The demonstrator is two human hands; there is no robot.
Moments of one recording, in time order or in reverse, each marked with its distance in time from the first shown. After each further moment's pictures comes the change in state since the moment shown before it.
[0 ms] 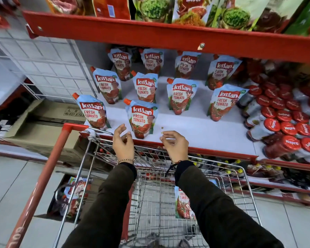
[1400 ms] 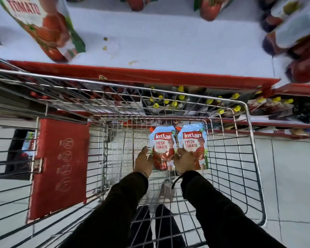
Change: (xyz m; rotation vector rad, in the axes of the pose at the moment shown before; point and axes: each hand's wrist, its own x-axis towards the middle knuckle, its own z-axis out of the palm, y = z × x) left_hand -0.232 -0.255 0.098 0.559 -0.722 -0.659; right_hand -0.087 0.326 -0.089 -0.524 -0.186 0.562
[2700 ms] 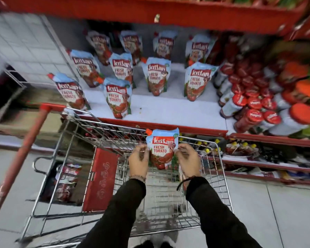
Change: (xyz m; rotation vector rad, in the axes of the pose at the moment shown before) left_hand -0.162 0.128 -0.124 -0.194 0.512 0.552; right_hand -0.147 -0.140 -0.136 0.411 0.221 -0.417
